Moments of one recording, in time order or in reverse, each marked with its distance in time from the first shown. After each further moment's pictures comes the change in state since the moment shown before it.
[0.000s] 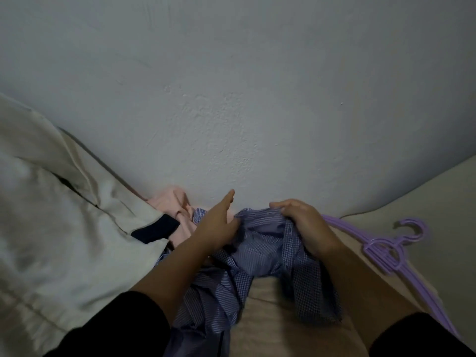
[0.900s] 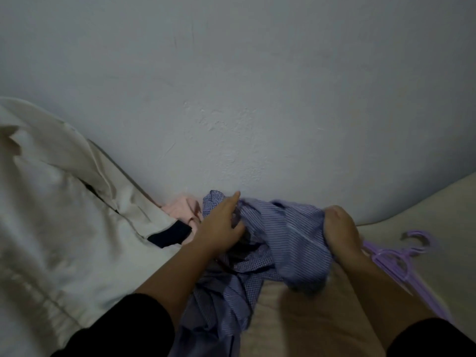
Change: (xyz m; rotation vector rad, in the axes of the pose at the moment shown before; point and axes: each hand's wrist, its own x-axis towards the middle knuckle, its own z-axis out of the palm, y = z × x) left_hand -0.012 -0.001 -0.024 0.176 0.153 0.176; right_hand 0.000 0.000 -0.029 -0.567 0.508 0.039
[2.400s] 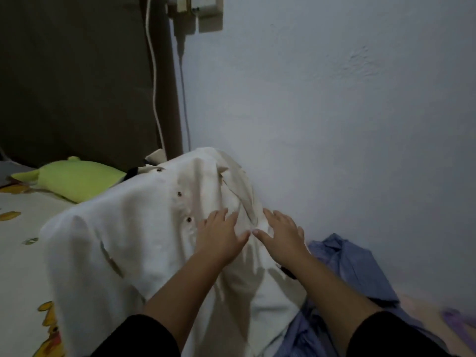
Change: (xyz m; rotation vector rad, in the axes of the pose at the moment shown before) left_hand -0.159 -0.079 -0.257 0.579 0.323 -0.446; right_hand -0.219 -0.258 0.175 -0.309 -0.440 -0.855
